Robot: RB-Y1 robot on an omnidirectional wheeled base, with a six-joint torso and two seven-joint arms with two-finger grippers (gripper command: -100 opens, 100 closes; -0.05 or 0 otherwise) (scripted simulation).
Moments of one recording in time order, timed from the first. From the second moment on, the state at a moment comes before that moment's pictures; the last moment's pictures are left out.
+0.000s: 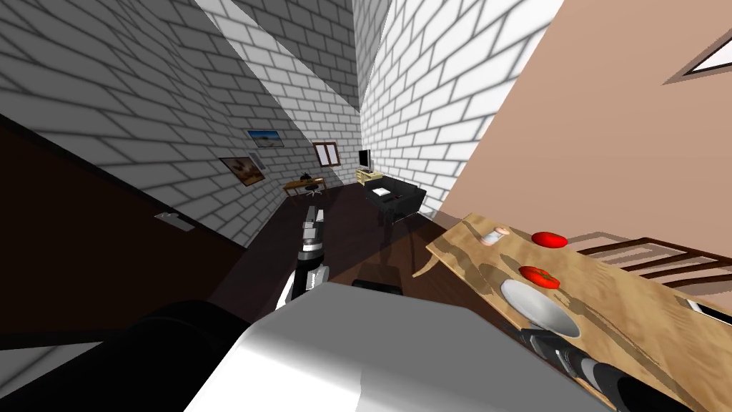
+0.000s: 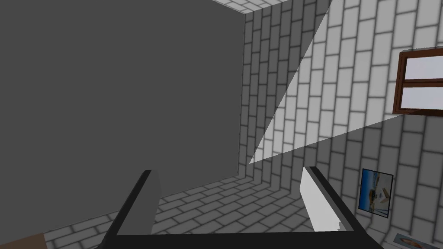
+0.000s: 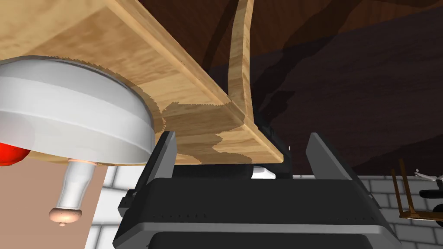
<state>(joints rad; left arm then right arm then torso) 0.54 0.01 0.03 -2.25 -0.05 -0.60 -0.13 0.46 -1.13 0.37 -0.92 0.34 -0.54 0.34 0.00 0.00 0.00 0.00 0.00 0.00</state>
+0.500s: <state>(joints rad) 0.54 0.01 0.03 -2.25 -0.05 -0.60 -0.13 0.44 -1.20 0.44 -0.76 0.39 -0.56 0.35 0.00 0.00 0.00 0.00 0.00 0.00</state>
